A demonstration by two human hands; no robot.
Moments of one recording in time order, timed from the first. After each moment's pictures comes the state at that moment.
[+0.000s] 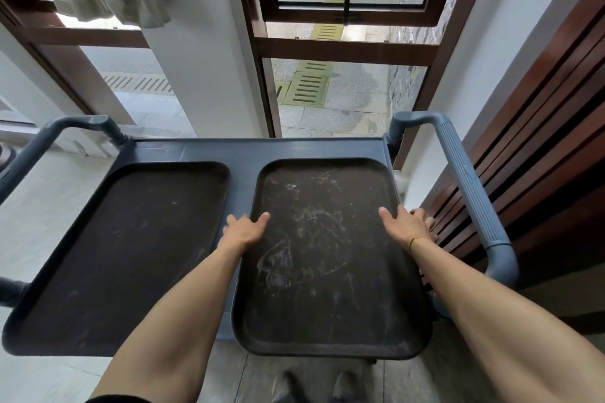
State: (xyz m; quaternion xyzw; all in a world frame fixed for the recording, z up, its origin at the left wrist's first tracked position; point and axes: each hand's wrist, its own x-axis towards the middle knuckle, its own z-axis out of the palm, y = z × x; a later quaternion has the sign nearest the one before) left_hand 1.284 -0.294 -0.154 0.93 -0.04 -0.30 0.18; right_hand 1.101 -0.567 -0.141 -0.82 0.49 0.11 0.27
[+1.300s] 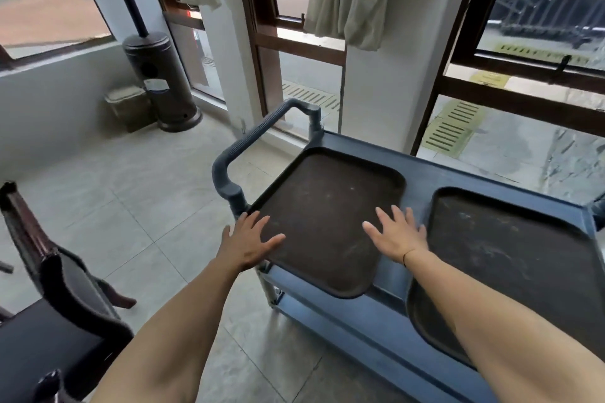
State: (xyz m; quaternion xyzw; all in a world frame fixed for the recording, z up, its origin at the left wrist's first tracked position) left_hand 1.260 0.100 -0.125 0.98 -0.04 -0.13 0.11; right_hand 1.232 -0.229 -0.103 -0.97 0.11 0.15 0.15
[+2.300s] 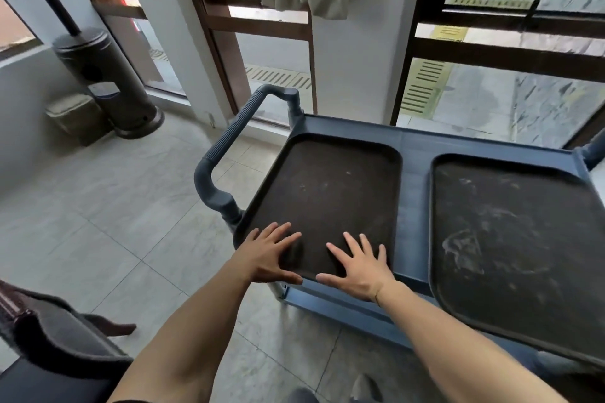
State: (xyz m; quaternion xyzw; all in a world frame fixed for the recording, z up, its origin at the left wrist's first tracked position) left_hand 1.302 0.102 -0.160 0.92 -0.31 -0.22 -0.05; right_hand 1.205 -0.134 -0.179 -0.96 0.03 0.24 0.15
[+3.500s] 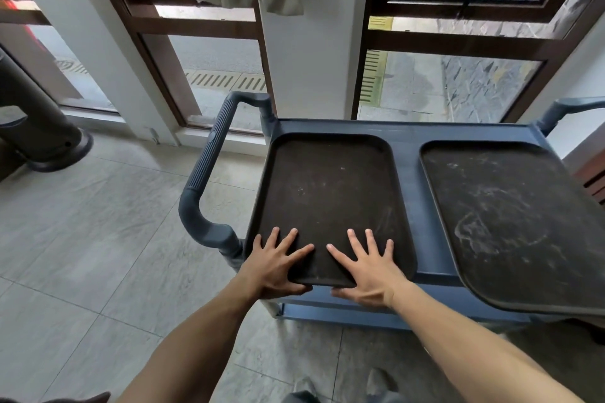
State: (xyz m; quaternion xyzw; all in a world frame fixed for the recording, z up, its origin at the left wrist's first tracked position) left_hand 1.371 0.116 -0.182 0.86 -0.47 -0.18 -0.10; right_hand 1.237 -0.099 -0.189 -0.97 0.05 0.23 0.05
